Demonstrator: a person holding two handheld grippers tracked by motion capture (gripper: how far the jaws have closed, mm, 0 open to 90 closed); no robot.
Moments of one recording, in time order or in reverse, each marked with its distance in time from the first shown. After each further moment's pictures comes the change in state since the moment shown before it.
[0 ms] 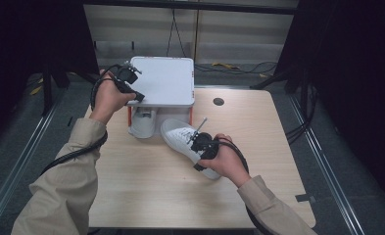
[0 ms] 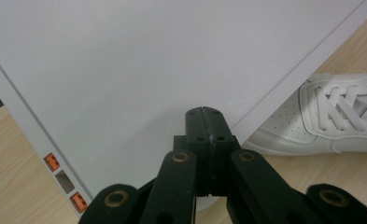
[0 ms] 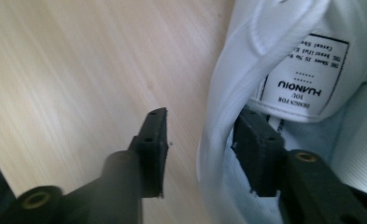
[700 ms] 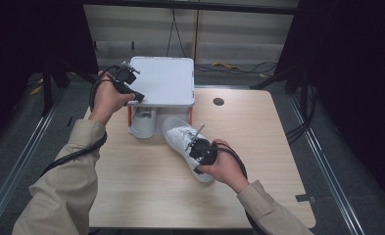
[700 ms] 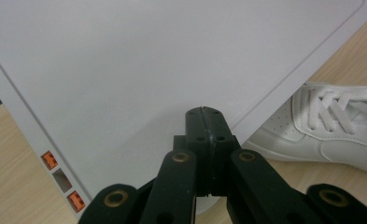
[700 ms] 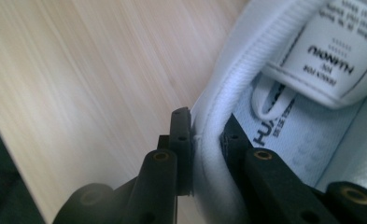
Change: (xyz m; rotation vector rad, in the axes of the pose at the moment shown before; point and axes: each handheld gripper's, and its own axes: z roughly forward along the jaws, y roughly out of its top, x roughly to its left) left arm 0.001 -0.004 0.000 -0.028 -0.010 -0.017; right arm 0.015 0.002 0.006 -0.017 0.033 -0.012
